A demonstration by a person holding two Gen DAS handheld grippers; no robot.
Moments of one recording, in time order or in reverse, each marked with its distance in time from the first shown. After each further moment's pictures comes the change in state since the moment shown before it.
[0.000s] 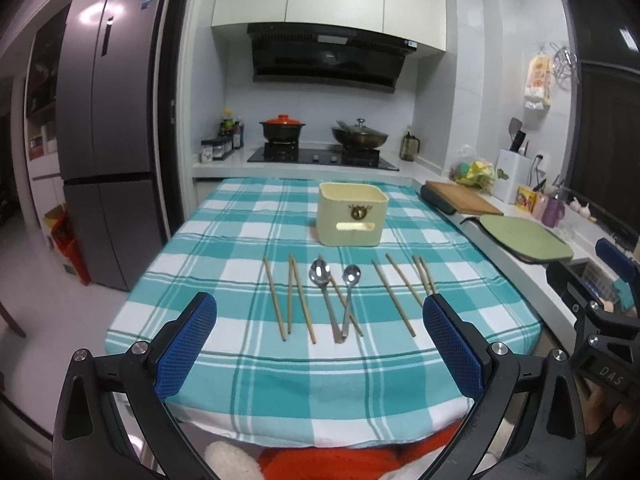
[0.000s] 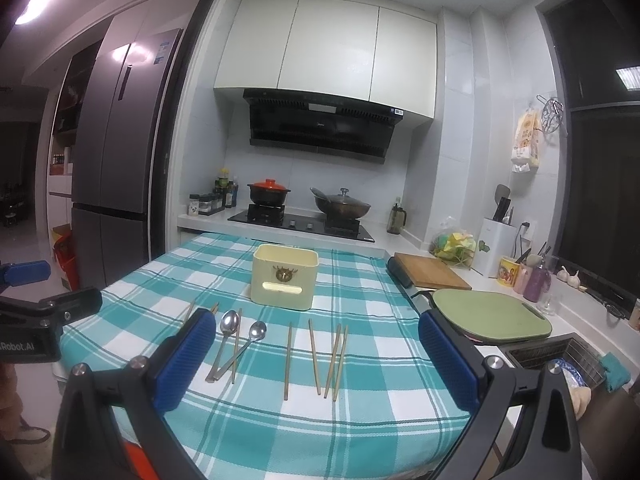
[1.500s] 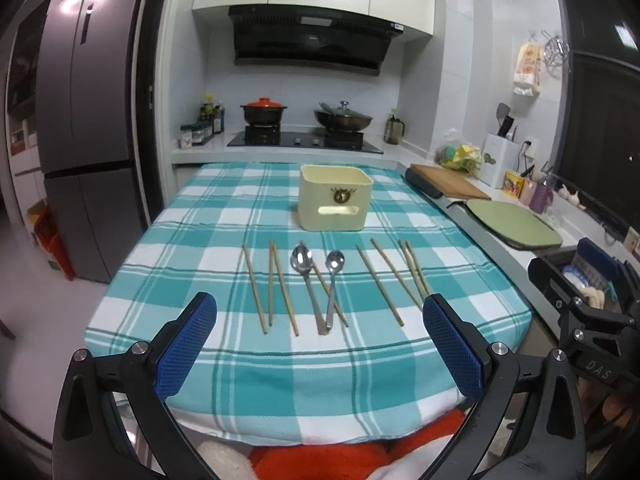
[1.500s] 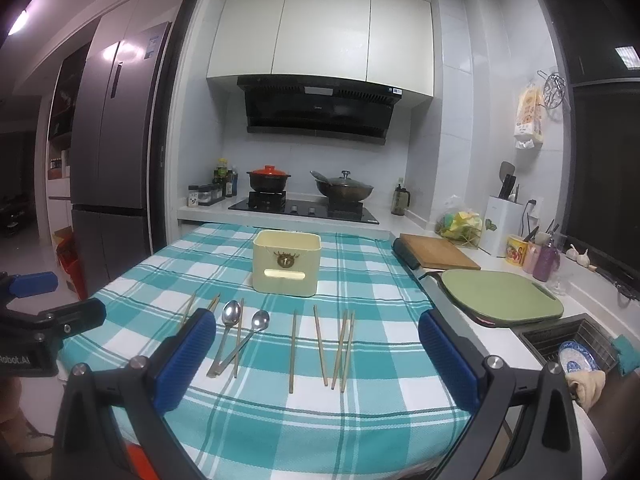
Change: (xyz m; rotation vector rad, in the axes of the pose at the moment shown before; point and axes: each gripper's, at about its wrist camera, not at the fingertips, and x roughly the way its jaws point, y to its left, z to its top) left arm 0.024 -0.005 0.004 0.011 0.068 -0.068; right arm 0.023 -0.010 -0.008 0.045 0.057 0.022
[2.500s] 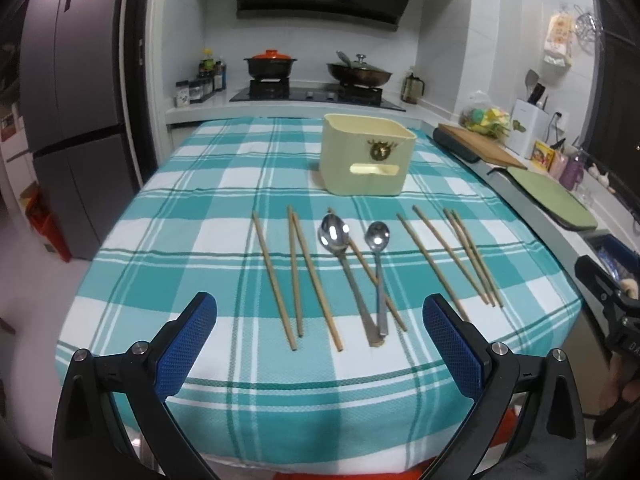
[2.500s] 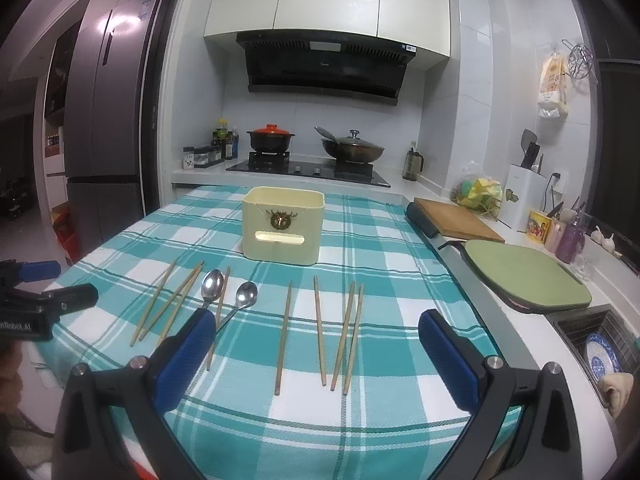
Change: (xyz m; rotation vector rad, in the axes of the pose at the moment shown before) left arm 0.130 0.051 -0.005 -0.003 0.151 0.035; right arm 0.102 -0.008 -0.026 -0.012 0.137 0.031
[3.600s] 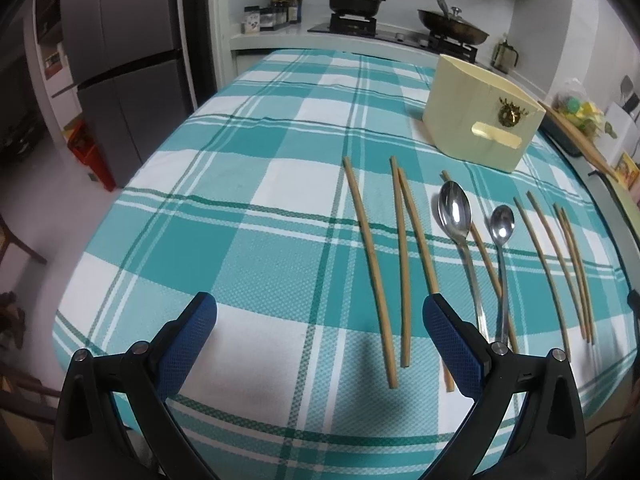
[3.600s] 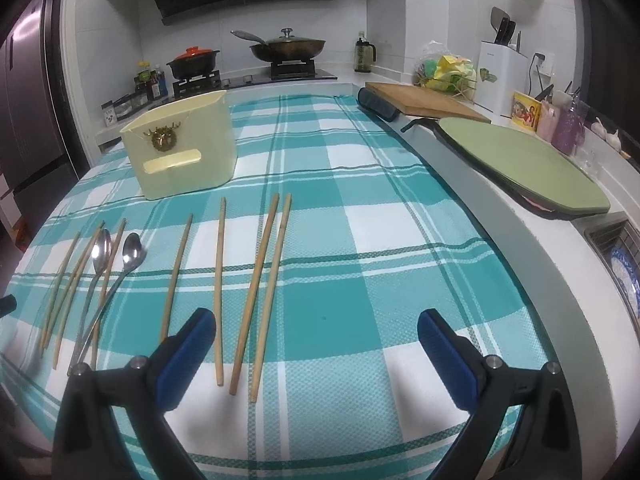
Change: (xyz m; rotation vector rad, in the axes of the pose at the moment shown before) left arm 0.103 0.060 0.004 -0.154 0.210 0.203; right arm 0.136 -0.089 -0.033 0.204 0.325 -0.081
